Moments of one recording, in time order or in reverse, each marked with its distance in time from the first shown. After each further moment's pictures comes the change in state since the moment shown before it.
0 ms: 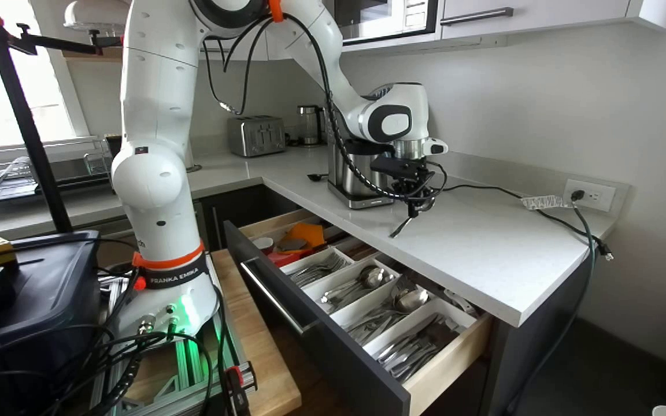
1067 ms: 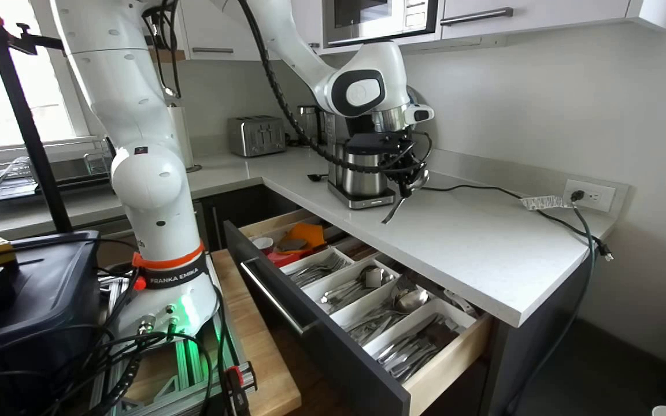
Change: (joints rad) arm -0.001 -0.379 -0.088 -0.293 -0.035 0.054 -0.092
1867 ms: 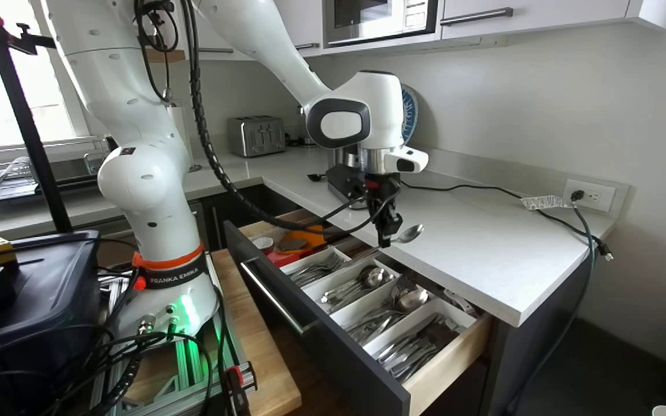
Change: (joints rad) arm -0.191 -0.060 -0.052 -0.200 0.001 -0.031 0.198
